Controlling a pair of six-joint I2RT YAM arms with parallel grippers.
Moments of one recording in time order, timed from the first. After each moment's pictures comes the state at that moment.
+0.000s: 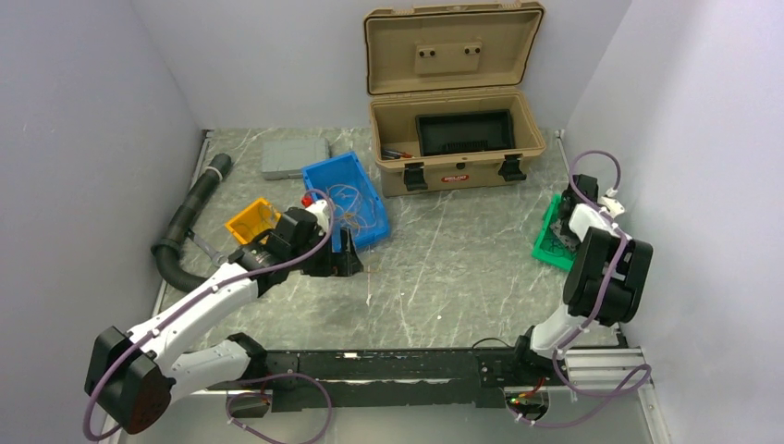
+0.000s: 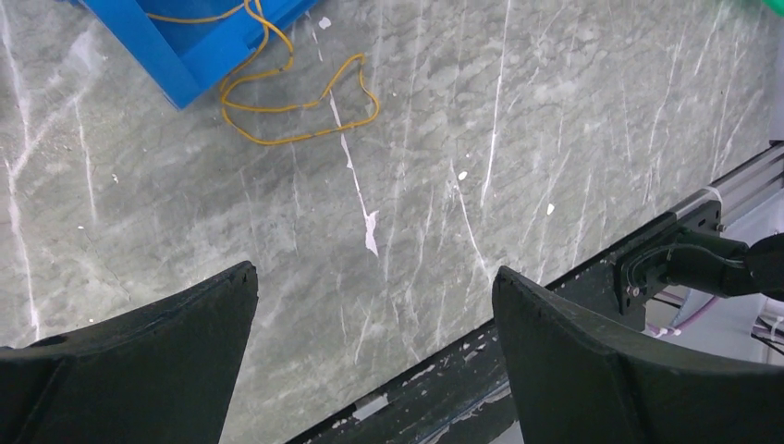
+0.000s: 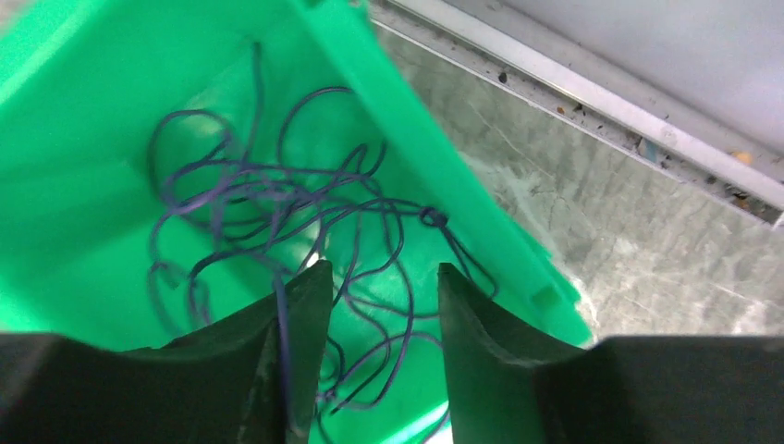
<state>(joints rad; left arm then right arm) -0.60 1.04 0.75 -0.47 0.17 -0.58 -0.36 1.66 0.98 -0.42 0.41 0.69</state>
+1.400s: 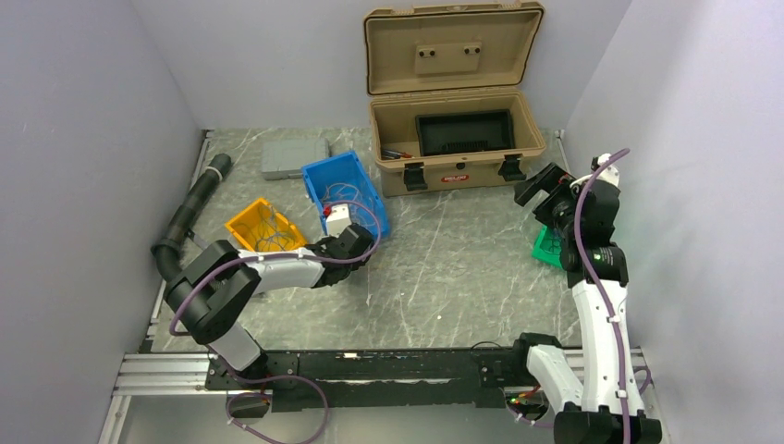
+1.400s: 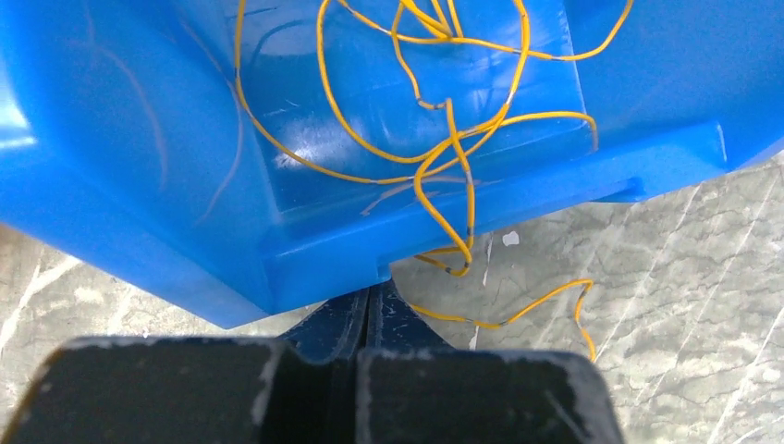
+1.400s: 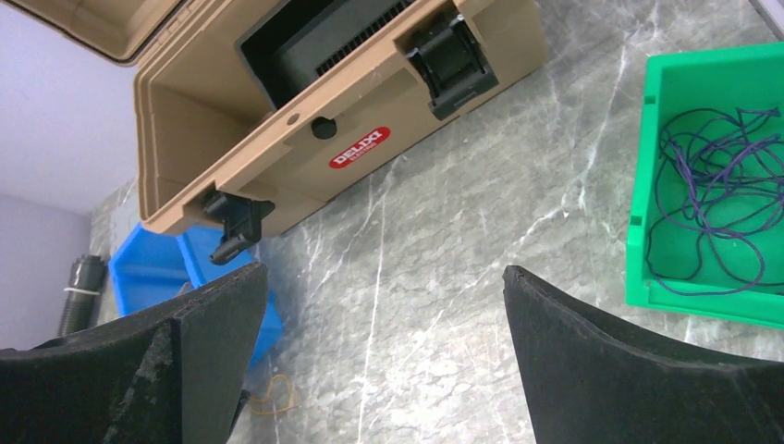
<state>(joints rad) -0.80 1.61 0.74 -0.04 -0.52 -0.84 -0.12 0.84 0.95 -0.49 -0.10 0.54</state>
